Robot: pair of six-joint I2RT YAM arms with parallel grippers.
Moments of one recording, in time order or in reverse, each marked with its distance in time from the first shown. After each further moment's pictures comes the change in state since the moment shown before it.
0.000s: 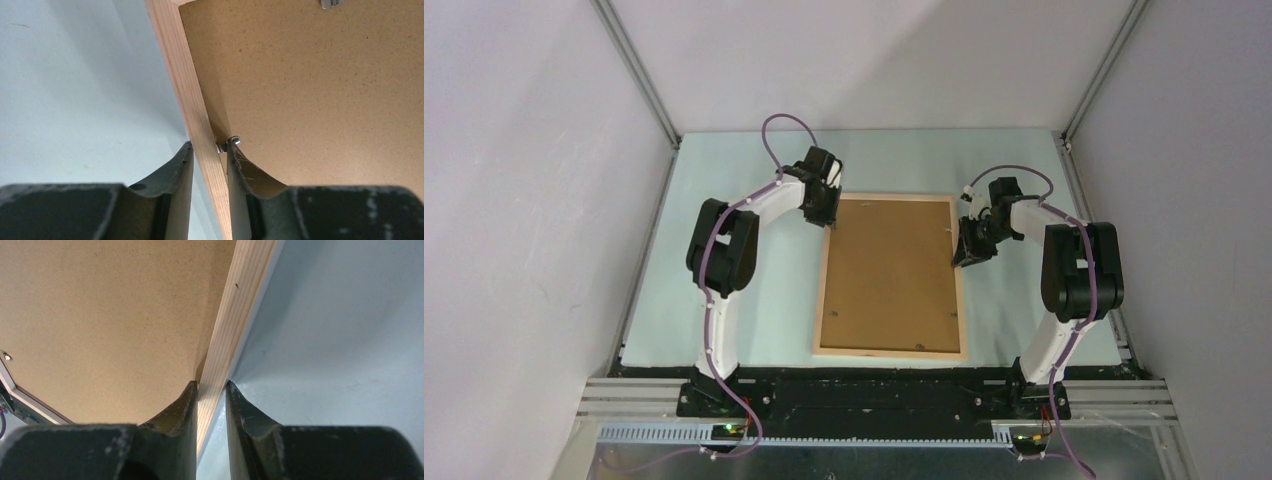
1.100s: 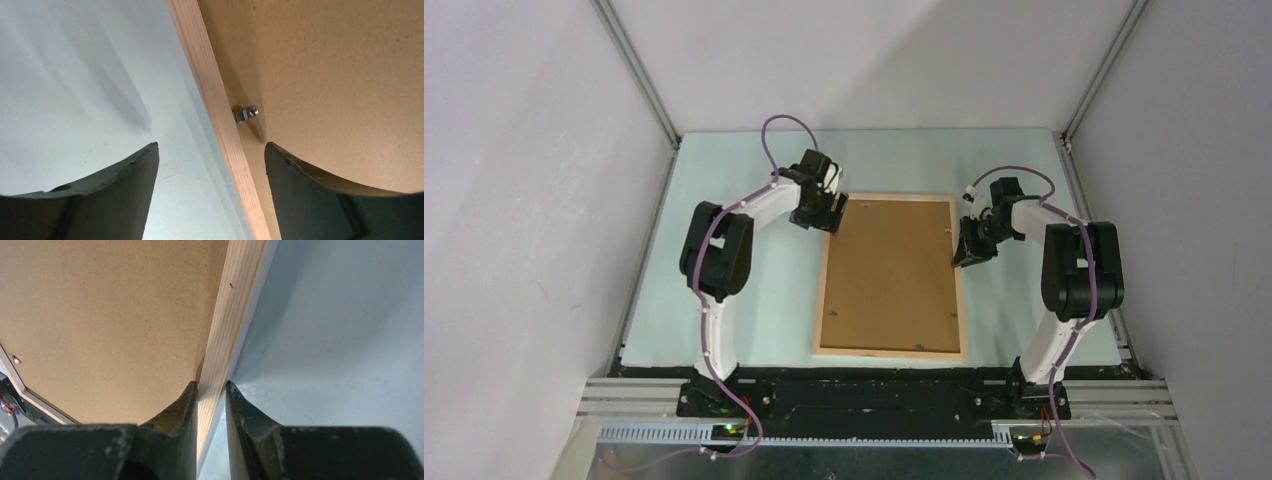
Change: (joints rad) left arm 0.002 -0.045 -0.050 -0.026 -0.021 0.085; right arm -0.008 0.004 0.000 0.002 -0.013 0.020
